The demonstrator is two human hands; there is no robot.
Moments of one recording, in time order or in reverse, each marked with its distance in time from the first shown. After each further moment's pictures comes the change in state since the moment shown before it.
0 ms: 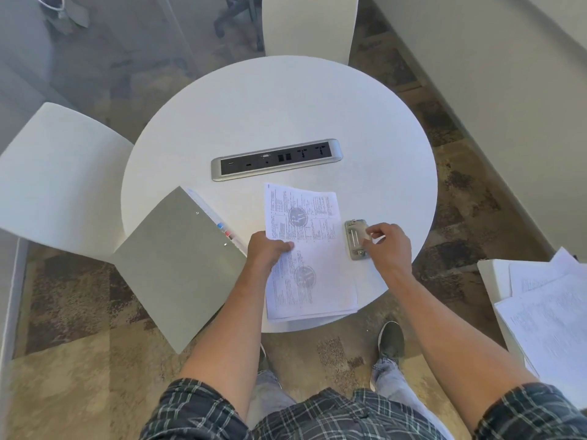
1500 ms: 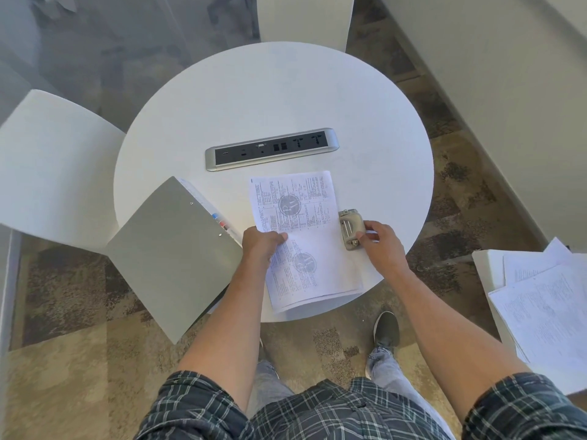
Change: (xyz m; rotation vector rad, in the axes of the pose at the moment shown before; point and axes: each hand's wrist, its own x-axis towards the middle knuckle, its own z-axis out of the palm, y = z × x) left_hand 0.002 -0.006 0.007 -0.033 0.121 -0.066; right_hand -0.004 0.017 0.000 0.018 -0.196 0.018
